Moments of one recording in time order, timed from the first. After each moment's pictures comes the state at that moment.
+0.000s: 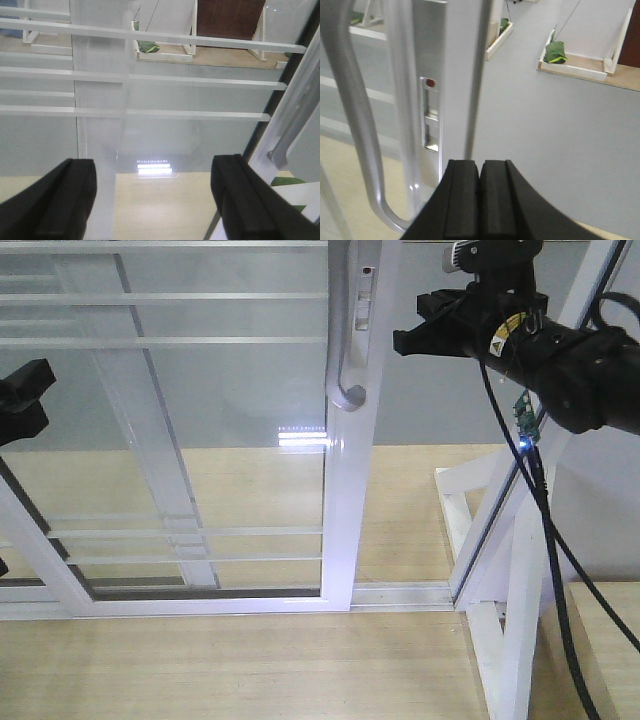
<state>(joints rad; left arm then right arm) -0.16 0.93 -0.58 -0.11 -0.03 -0.05 0.26 1.66 -1.10 -0.35 -0.22 0.25</state>
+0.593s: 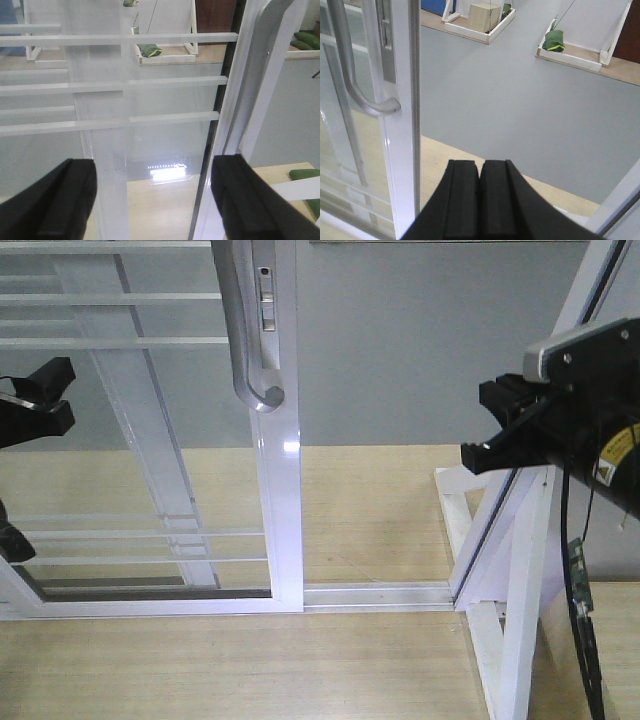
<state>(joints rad) -0.16 1.07 -0.58 0.00 -0.17 -0.05 0.26 1.19 -0.59 -0.42 -0.22 0.25</state>
